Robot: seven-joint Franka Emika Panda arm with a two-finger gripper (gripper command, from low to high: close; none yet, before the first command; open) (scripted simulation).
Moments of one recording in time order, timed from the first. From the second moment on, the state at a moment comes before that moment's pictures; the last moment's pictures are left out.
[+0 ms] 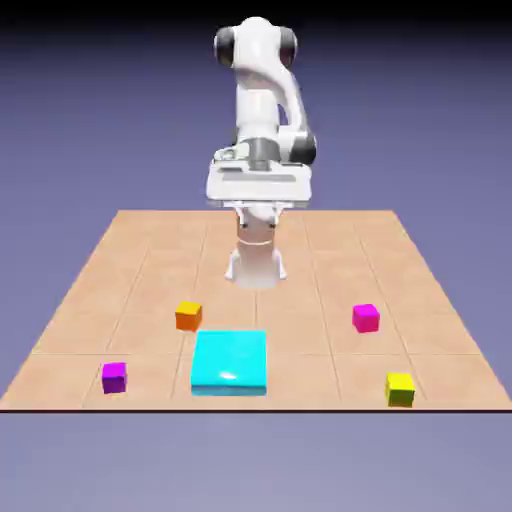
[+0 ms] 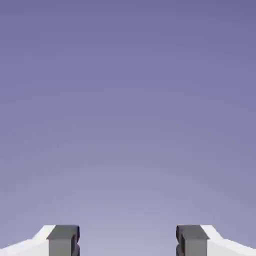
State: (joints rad) arm 0.01 -0.53 0.03 -2.79 0.00 2.99 0.76
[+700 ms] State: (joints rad) arm 0.03 0.23 0.46 -2.37 0.03 2.24 1.12
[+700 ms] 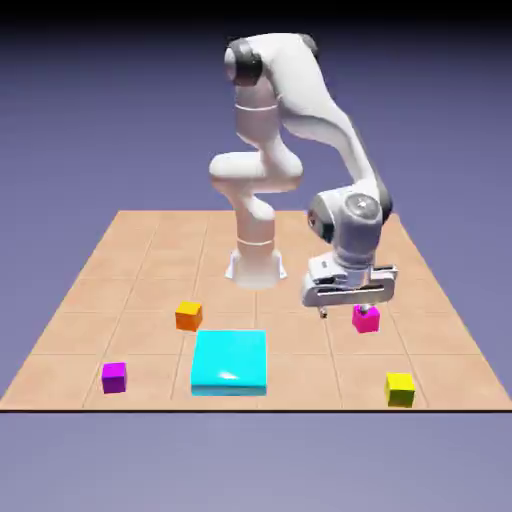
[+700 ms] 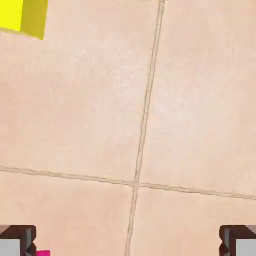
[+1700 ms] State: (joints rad) arm 0.03 0.52 0.63 -2.22 0.05 1.96 1.25
